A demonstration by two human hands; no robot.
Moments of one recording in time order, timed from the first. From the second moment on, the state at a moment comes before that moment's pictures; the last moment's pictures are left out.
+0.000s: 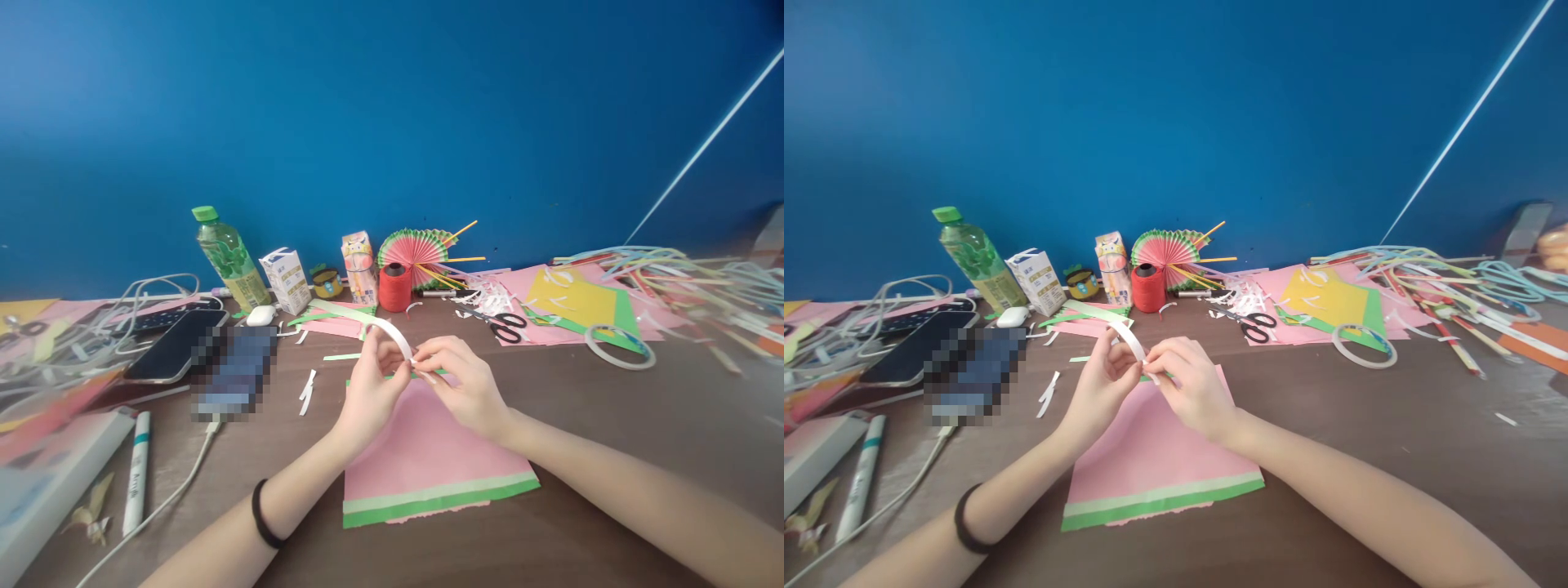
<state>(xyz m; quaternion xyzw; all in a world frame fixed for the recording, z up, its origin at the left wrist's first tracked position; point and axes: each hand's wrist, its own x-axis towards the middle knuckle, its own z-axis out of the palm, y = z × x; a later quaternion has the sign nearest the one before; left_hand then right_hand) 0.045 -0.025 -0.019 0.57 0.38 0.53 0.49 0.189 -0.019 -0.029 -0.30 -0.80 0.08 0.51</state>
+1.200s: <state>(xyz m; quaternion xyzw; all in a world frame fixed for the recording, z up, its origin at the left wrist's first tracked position) 0.036 -0.017 -0.025 0.59 0.37 0.48 0.53 0.190 -0.018 -0.036 -0.32 -0.80 0.09 0.50</state>
